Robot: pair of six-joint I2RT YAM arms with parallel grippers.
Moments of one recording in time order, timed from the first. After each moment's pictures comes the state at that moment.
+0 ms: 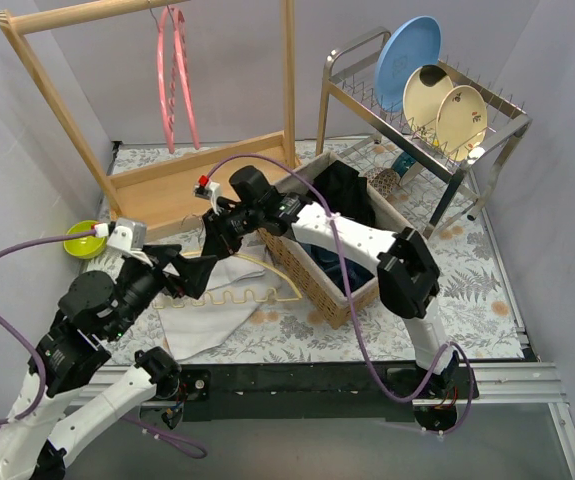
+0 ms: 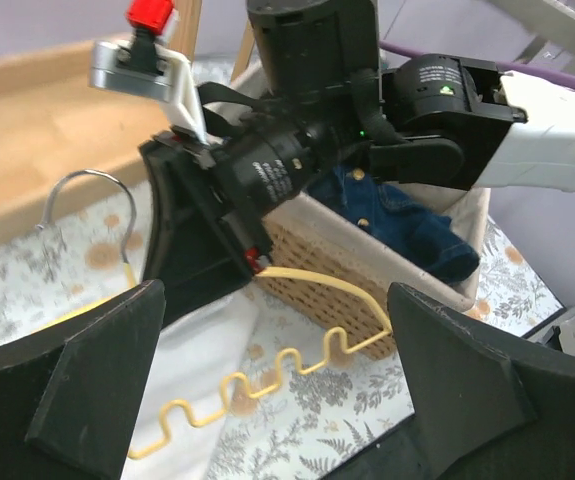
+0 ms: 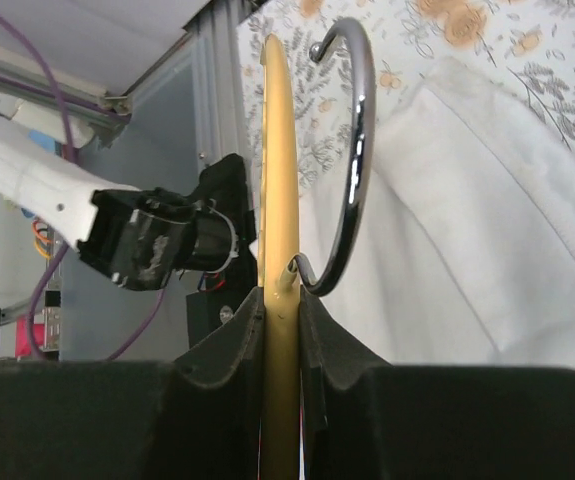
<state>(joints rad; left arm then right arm) -0.70 0.43 0.99 -0.63 -0.18 -0.36 0.96 2.05 1.83 -0.31 -0.80 0.32</state>
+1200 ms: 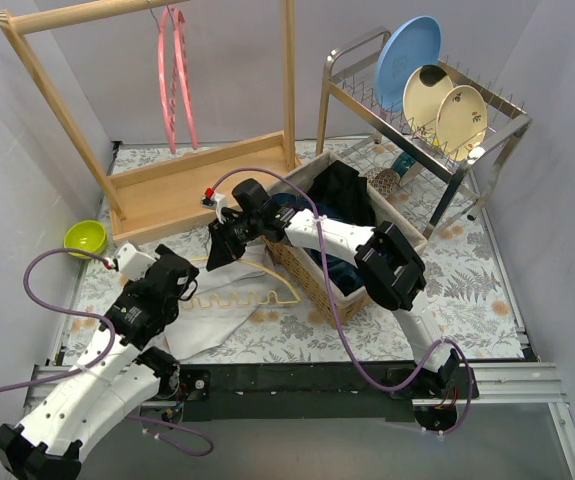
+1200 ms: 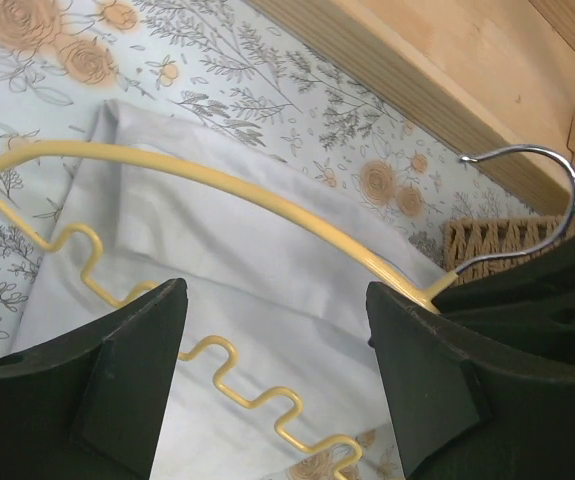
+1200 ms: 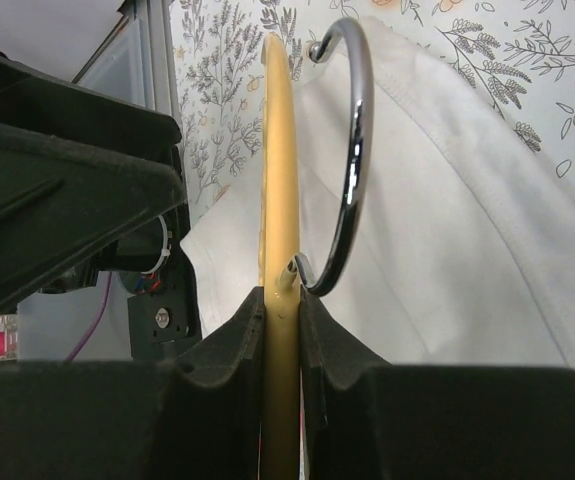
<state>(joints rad) -0.54 0.64 0.65 -0.78 -0.71 -1.14 0.93 2.19 1.76 -0.18 -0.79 0.31</state>
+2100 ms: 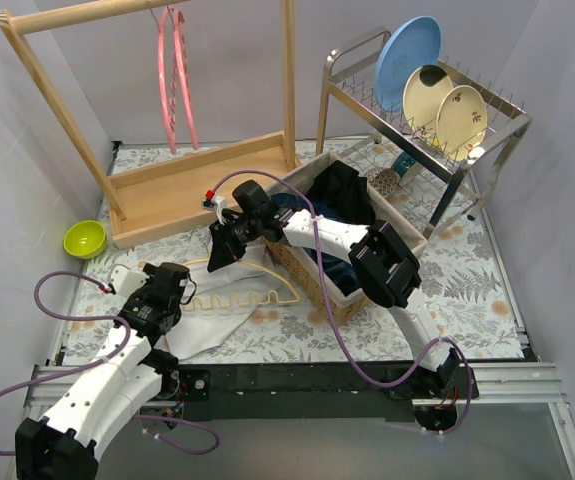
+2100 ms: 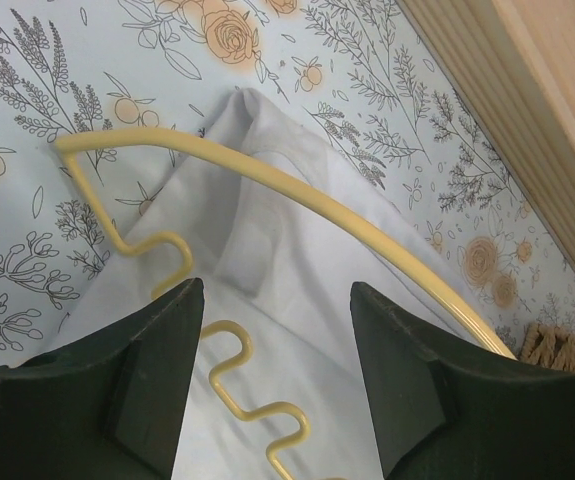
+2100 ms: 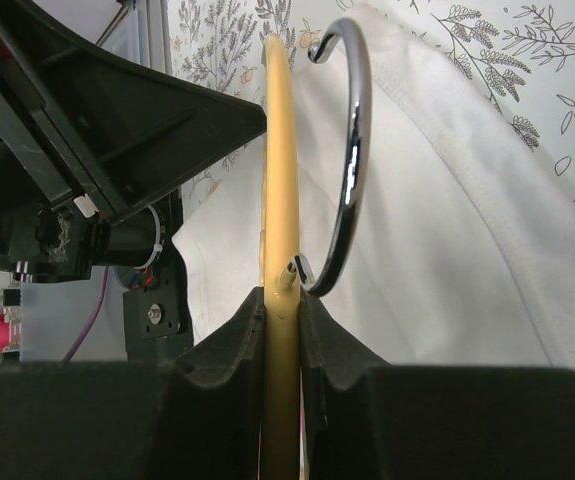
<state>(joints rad) -0.37 0.68 0.44 -0.70 -0.71 -1.35 0.92 2.23 1.77 -0.16 -0.83 0.30</state>
